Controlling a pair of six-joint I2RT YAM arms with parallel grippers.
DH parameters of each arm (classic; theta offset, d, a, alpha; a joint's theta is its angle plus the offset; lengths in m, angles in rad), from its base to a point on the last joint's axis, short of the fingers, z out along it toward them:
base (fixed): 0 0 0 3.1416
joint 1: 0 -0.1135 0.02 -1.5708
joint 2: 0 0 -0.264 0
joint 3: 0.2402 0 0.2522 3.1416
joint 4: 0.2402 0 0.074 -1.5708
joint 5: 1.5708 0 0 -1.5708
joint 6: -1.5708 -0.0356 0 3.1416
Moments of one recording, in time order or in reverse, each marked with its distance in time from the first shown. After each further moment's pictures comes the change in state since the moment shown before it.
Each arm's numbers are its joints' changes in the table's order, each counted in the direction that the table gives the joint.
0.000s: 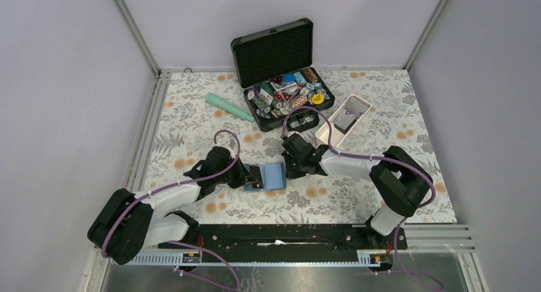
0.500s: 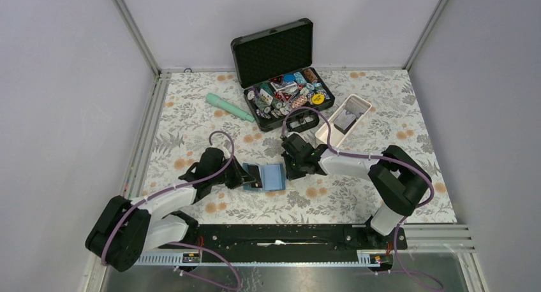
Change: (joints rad) left arm -0.068 0.035 -0.051 -0.059 0.097 0.027; right arm 0.000 -0.014 0.009 0.019 0.000 0.003
